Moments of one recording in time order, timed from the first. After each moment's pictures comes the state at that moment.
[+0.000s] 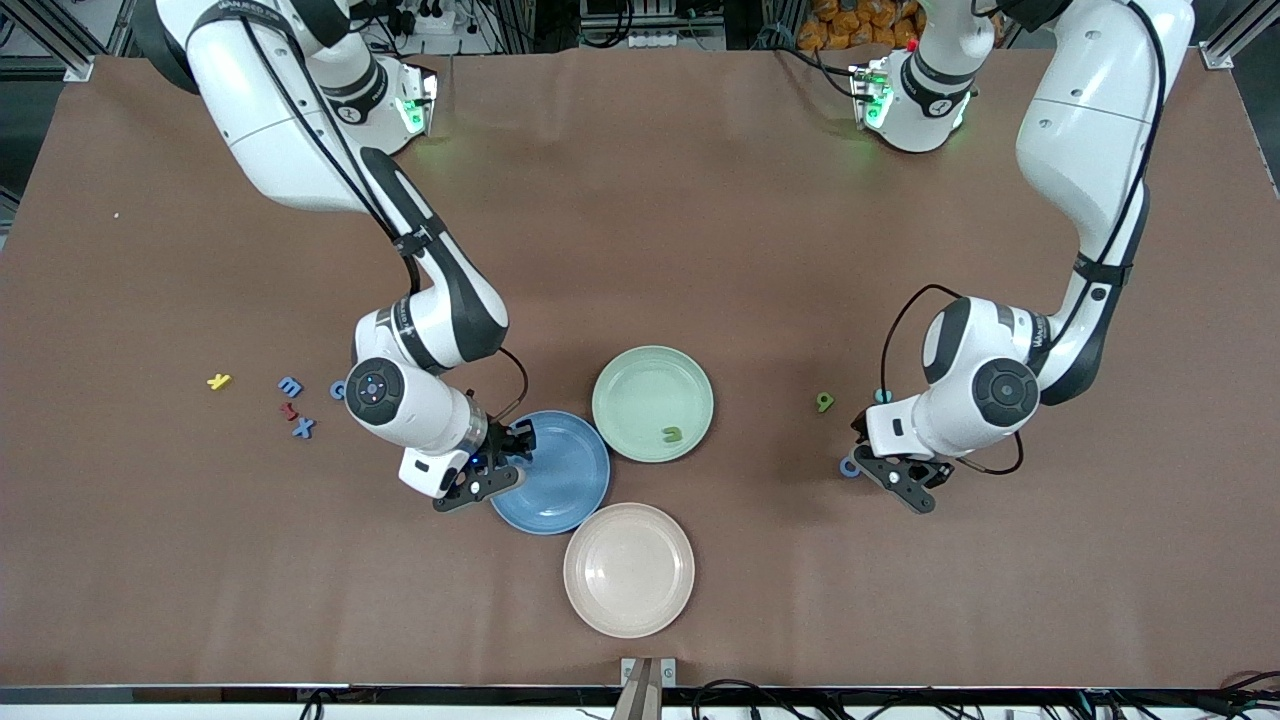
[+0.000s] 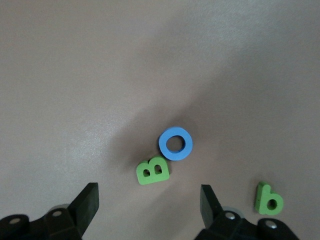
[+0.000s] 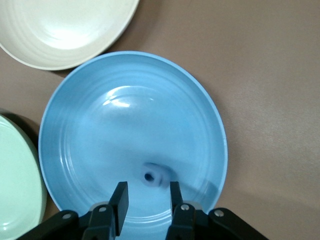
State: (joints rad) left arm -0.08 0.68 -0.19 -1.66 0.12 2.35 0.42; right arm 0.31 0.78 0.12 -1.47 0.16 2.34 -0.04
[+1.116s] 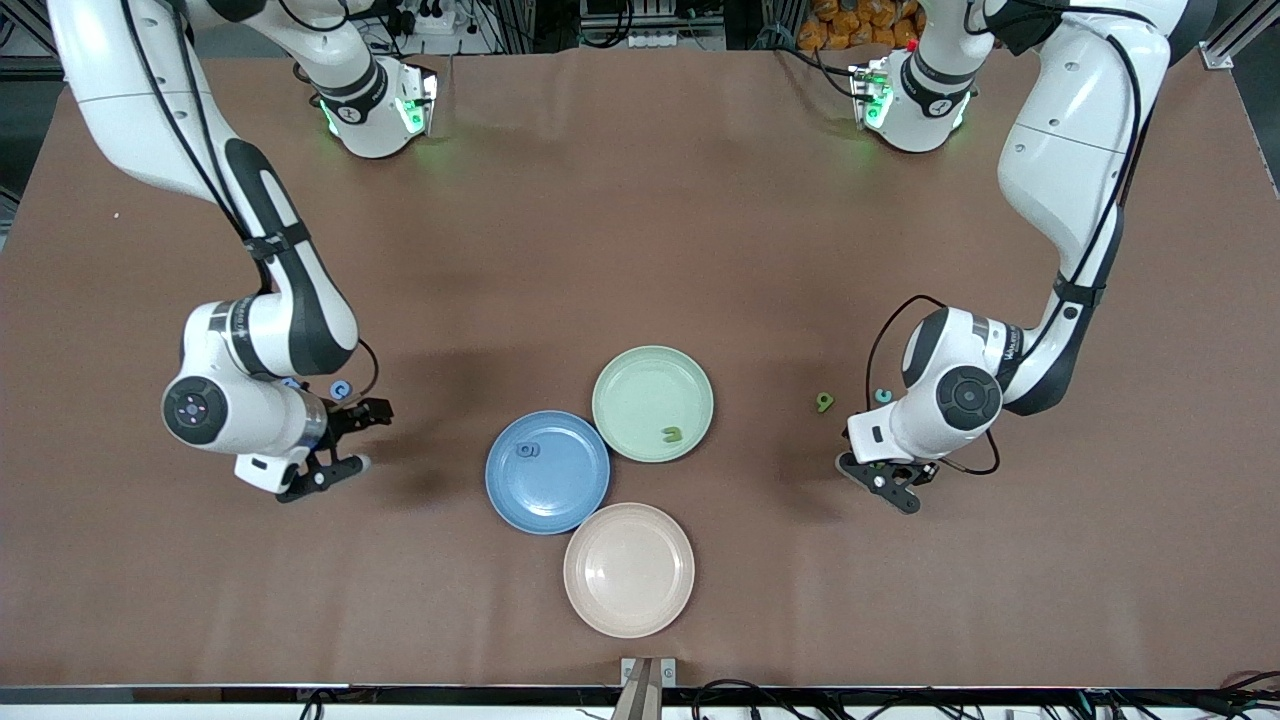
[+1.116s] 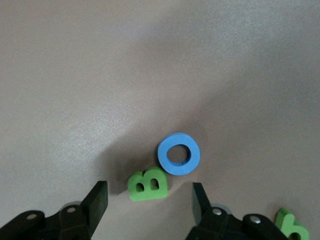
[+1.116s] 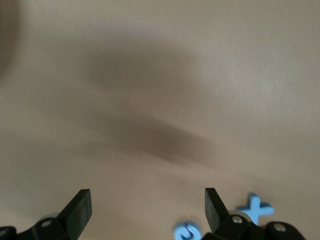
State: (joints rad) left arm -0.09 0.75 -0.19 -1.65 0.21 2.39 0.27; right arm 0.04 0.59 0.07 -1.71 0.02 2.13 -0.32
